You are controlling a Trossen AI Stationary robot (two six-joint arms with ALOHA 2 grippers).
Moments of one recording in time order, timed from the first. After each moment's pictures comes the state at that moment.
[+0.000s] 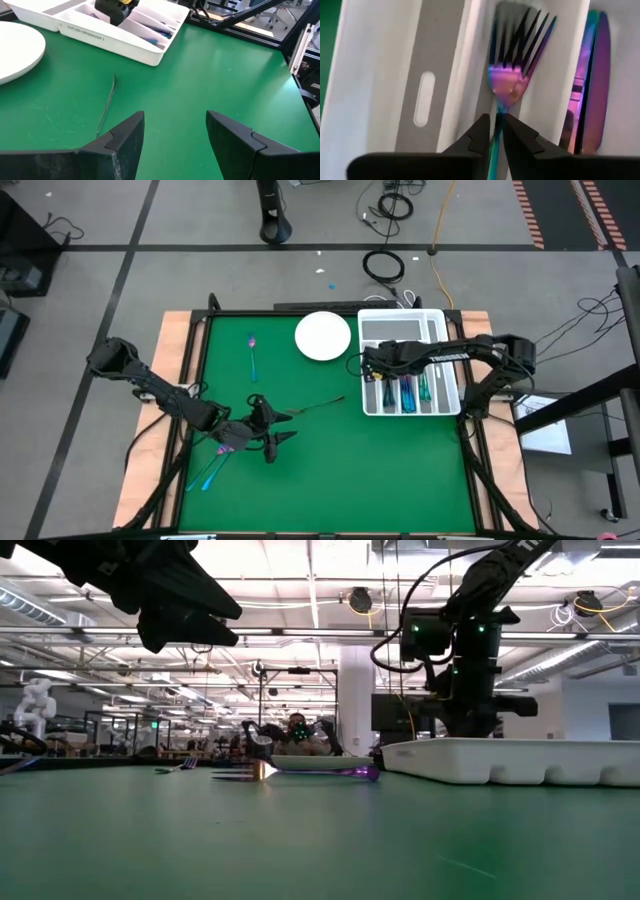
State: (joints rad) left arm -0.50 1.33 0.61 0.20 -0.60 -0.54; right arm -0.28 1.61 0.90 -0.72 0.30 1.12
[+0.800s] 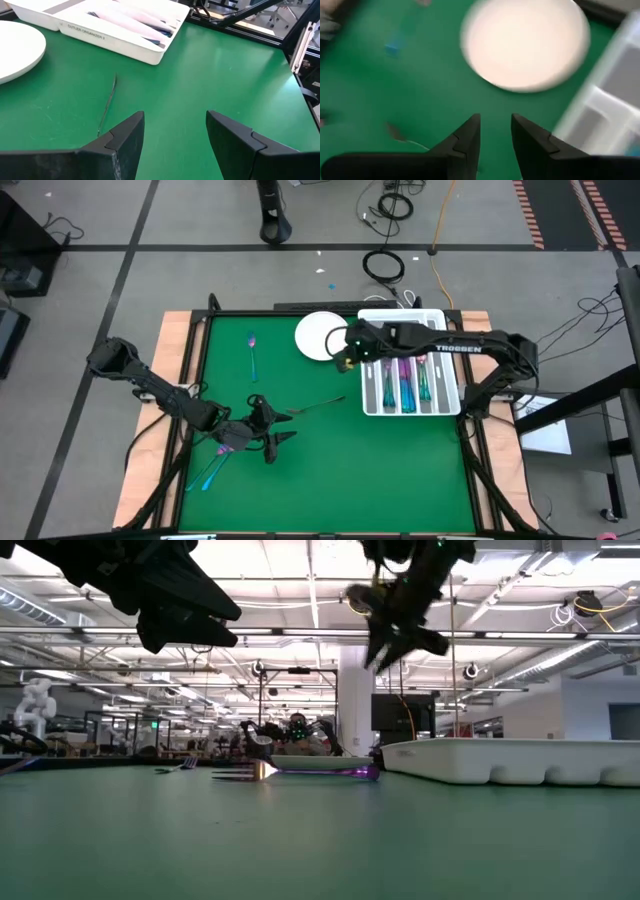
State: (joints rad) left arm -0.50 1.33 0.61 0.19 -0.60 -0.54; right arm -0.22 1.59 1.32 -0.69 0.20 0.75
